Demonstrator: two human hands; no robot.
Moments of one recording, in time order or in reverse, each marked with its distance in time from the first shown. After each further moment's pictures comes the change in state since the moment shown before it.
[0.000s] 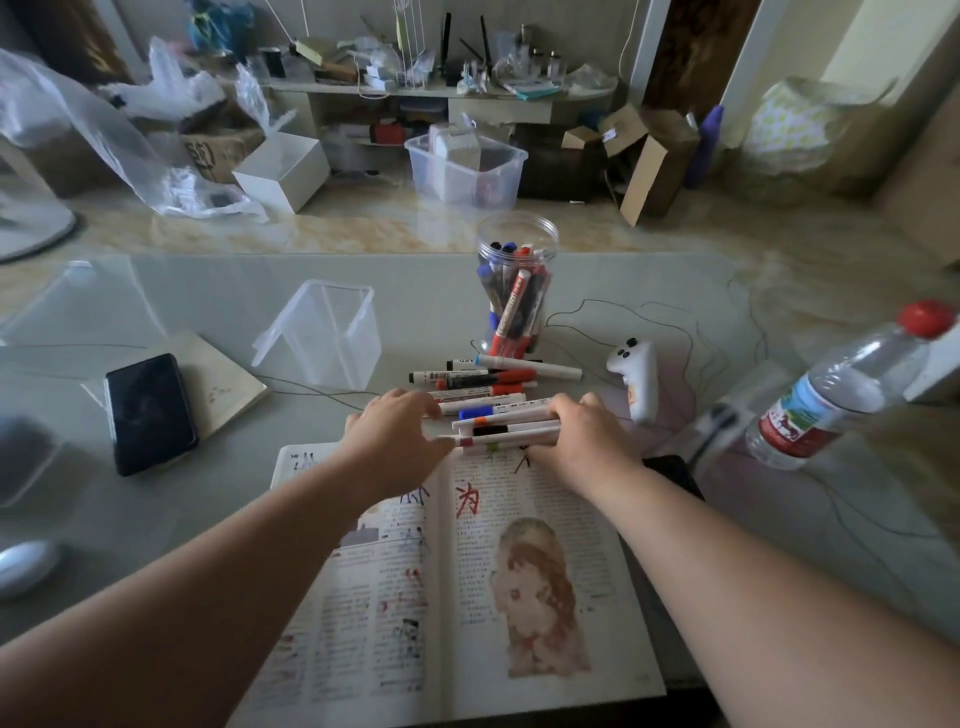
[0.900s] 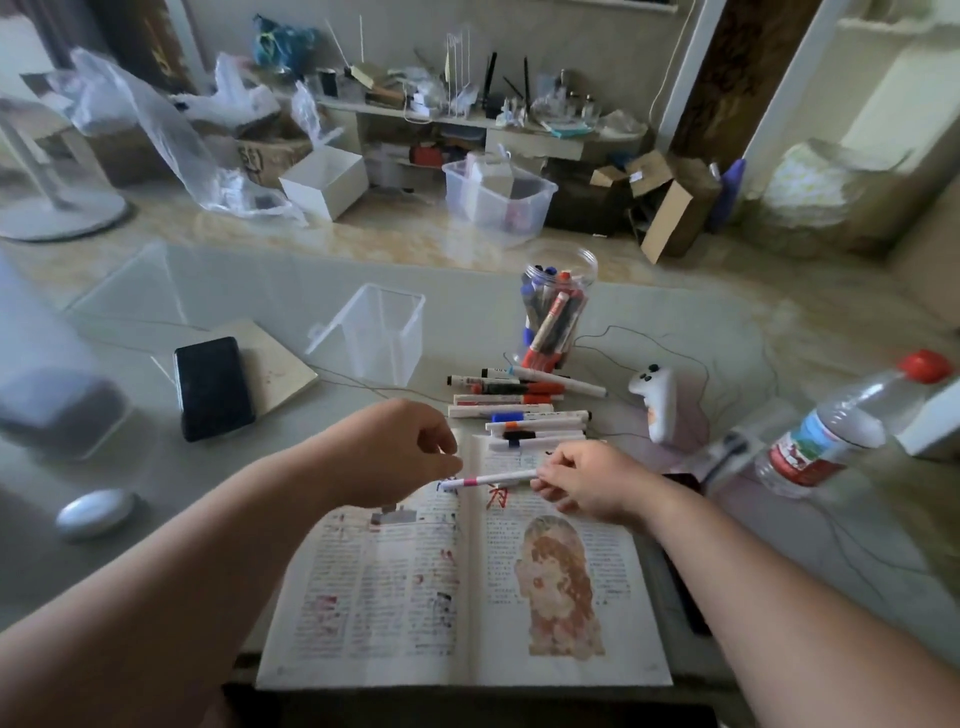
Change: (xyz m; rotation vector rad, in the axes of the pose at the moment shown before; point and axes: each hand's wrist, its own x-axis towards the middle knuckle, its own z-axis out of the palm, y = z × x) left_hand -0.077 -0.016 -0.061 -0.101 -0.122 0.036; right_hand -0.040 -0.020 -0.015 0.513 -0.393 0.039
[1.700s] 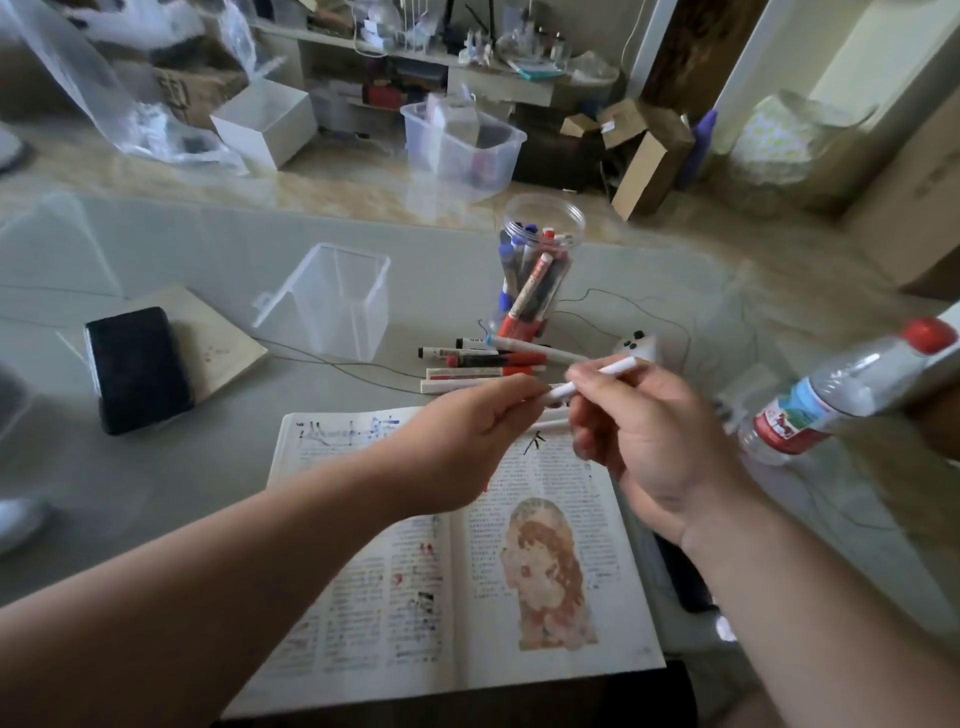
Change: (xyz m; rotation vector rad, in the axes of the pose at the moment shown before) left_hand 0.038 0.035 0.044 -0.401 0.043 0.441; right_hand -0.060 -0.057 -0.006 0.766 0.364 -0.290
